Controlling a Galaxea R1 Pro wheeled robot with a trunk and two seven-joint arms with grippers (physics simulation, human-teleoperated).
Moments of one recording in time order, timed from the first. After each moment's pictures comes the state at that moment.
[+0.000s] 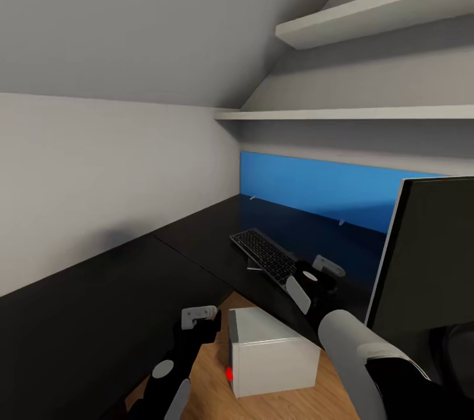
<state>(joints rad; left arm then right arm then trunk) -0.19 -0.11 -0.32 -1.24 0.26 0.19 0.24 -0.88 0.14 0.02 -0.37 -0.38 -0.09 -0.69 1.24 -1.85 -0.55</state>
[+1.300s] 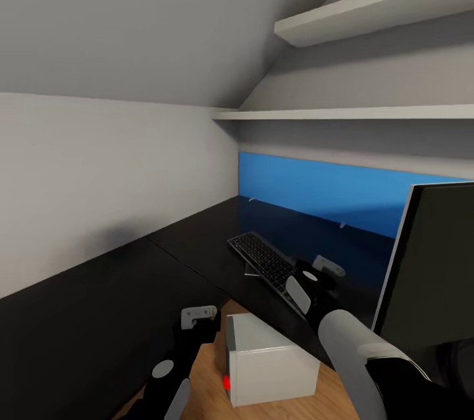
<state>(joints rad) -0.19 -0.11 -0.32 -1.24 0.25 0.19 0.24 -0.88 0.14 0.02 -0.37 -0.38 -0.09 -0.69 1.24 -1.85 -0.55</state>
